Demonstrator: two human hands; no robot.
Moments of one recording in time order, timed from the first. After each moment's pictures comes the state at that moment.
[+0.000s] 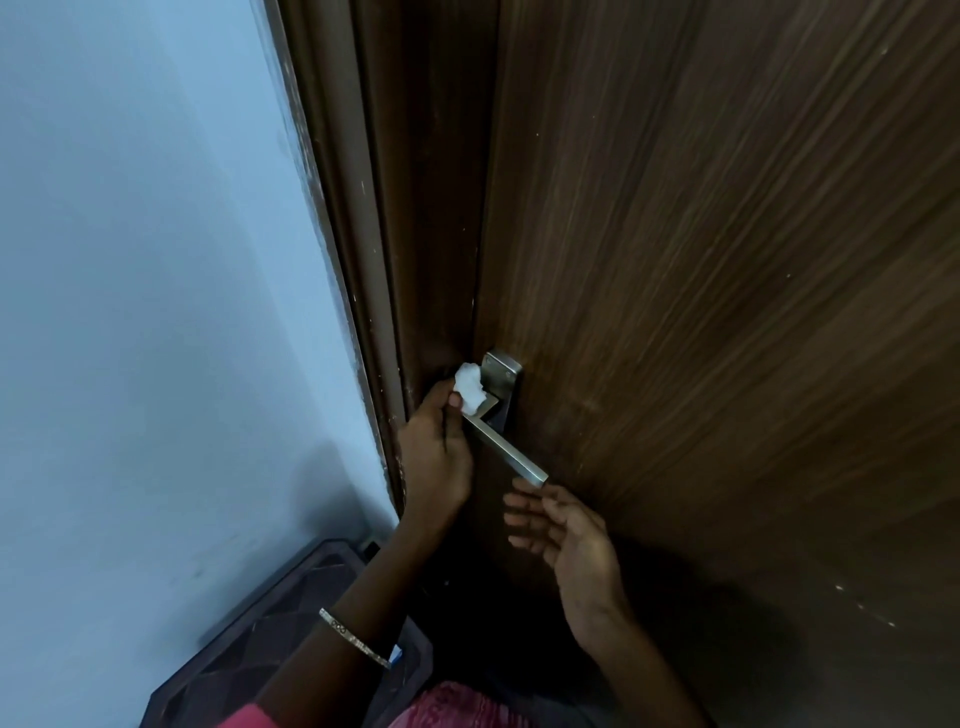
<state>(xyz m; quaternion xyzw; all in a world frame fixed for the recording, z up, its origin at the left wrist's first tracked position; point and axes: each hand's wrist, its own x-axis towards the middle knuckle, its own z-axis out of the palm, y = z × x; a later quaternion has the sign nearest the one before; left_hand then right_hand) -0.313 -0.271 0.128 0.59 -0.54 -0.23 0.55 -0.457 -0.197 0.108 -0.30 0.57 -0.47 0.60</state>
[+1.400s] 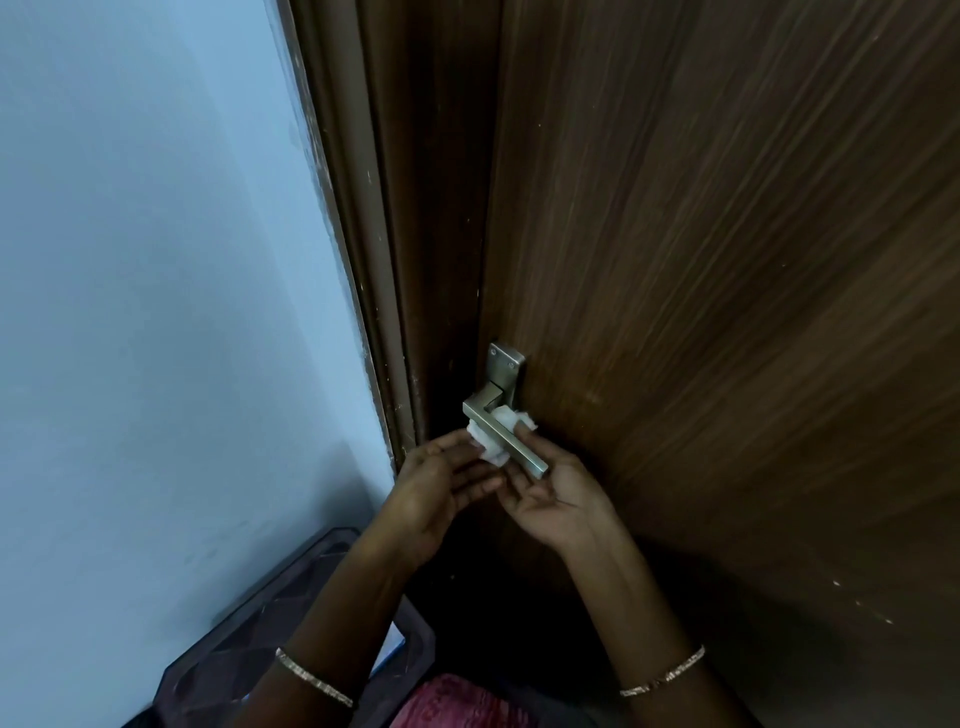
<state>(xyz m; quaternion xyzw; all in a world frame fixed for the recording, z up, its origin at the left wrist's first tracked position) -0.297 -0.243 0.119 0.42 -0.25 -0.73 0.48 -0.438 -0.249 0.147 0.00 0.43 -0.44 0.79</state>
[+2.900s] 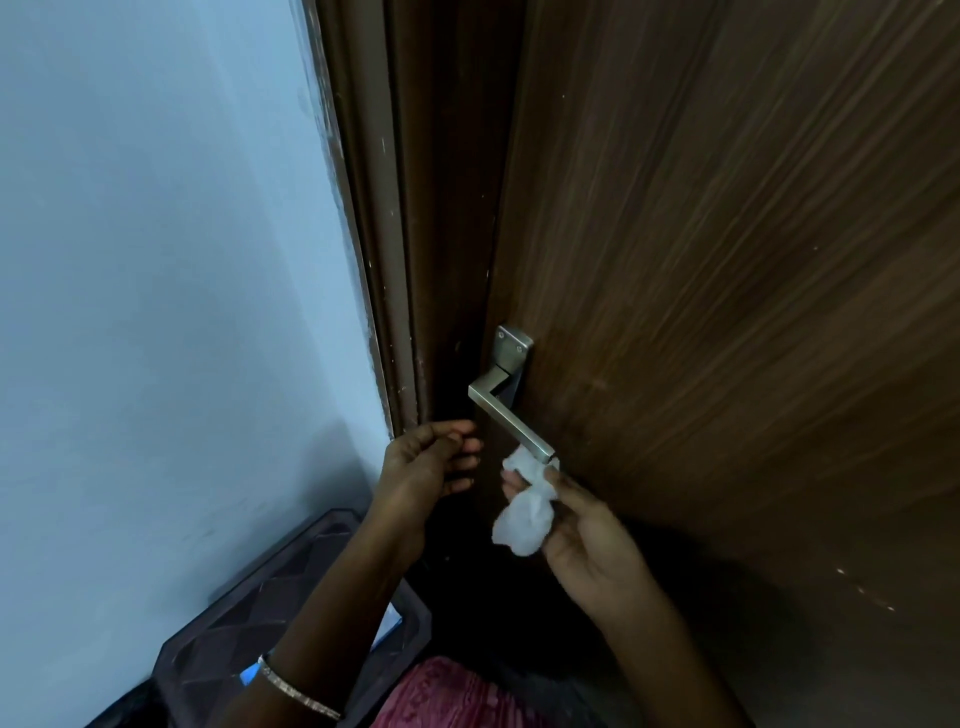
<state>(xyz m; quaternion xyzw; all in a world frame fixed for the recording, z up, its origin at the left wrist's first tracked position) -0.282 -0.228 0.117 0.56 -0.28 -0.62 0.47 -0.459 -0.198 0.127 -0.07 0.44 -0.47 0.76</state>
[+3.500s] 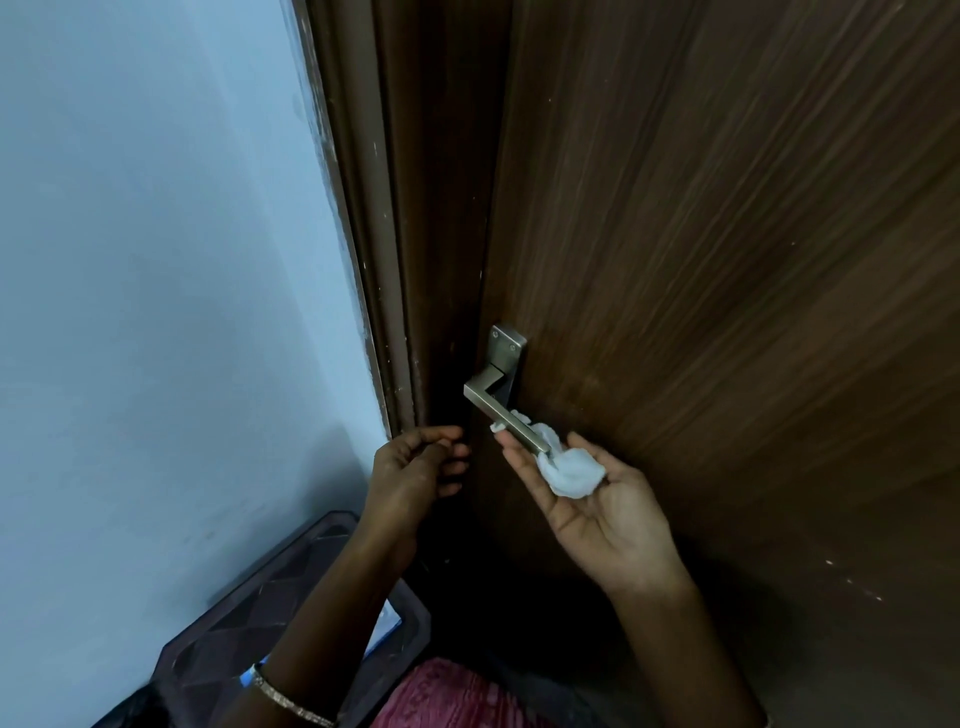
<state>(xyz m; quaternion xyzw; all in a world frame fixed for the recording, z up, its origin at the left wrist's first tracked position) -0.284 -0.218 0.124 0.58 -0.29 -0.58 0.48 -0.472 -0.209 0.161 0.05 0.27 -0.48 0.83</state>
